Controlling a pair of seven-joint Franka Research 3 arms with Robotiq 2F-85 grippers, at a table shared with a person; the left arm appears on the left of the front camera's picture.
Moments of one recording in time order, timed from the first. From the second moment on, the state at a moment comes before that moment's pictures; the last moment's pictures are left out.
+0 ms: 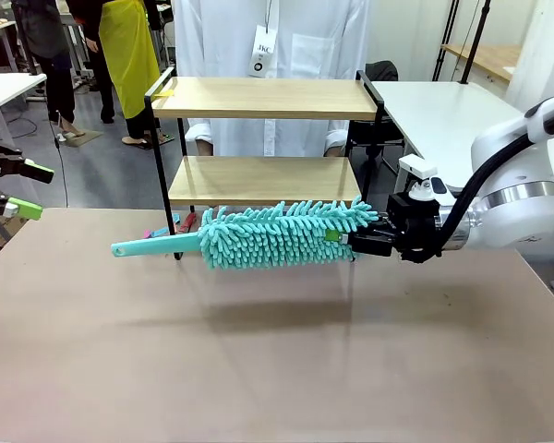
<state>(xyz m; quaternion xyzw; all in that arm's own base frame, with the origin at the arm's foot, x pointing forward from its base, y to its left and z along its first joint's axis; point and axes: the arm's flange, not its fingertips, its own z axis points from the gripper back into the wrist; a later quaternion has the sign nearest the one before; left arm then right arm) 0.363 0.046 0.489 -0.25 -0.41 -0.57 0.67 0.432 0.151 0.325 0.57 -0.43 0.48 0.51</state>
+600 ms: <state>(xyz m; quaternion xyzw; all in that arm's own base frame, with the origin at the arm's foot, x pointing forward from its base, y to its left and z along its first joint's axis) 0.364 0.037 0.491 -0.23 -0.39 -0.58 0.68 0.420 0.143 0.423 0.57 -0.48 0.50 0.44</state>
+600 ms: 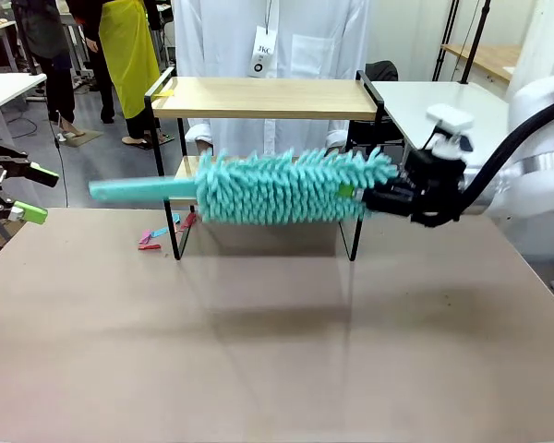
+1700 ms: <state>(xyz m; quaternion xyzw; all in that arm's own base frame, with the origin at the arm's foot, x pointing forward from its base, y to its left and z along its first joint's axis) 0.363 0.038 0.492 -0.23 -0.39 -0.58 0.68 0.397 -0.045 0.563 0.24 -0.77 0.18 0.56</state>
